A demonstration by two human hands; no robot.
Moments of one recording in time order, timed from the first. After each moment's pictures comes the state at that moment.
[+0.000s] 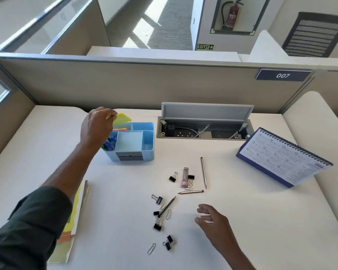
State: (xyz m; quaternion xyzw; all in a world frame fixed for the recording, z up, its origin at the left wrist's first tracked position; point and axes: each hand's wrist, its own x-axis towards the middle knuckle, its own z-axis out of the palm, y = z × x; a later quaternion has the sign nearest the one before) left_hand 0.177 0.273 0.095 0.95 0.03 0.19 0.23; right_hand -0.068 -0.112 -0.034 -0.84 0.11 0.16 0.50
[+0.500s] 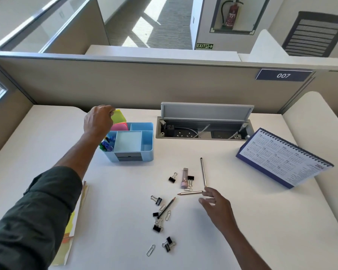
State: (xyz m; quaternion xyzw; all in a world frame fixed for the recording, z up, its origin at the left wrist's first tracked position) left_hand 0.214 0.274 0.084 0.98 0.07 0.14 0.14; right_hand -0.018 -0.122 -0.042 -0.85 0.16 0.09 0.49
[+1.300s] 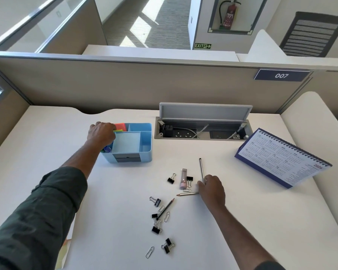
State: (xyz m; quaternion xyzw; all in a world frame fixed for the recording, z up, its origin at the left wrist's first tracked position) left_hand 0.217 0.280 0.037 1.00 0.05 -0.06 0.00; right_hand 0.053 -0.102 -0.057 -0.95 0.21 0.08 0.24
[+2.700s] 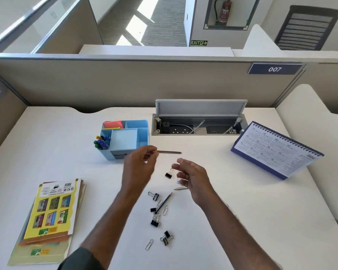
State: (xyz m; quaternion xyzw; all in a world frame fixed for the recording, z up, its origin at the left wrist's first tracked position) left_hand 0.053 0.131 0.070 0.87 0.02 0.13 0.48; right_hand 0.039 -0.050 0.042 -0.55 0.24 0.17 0.78
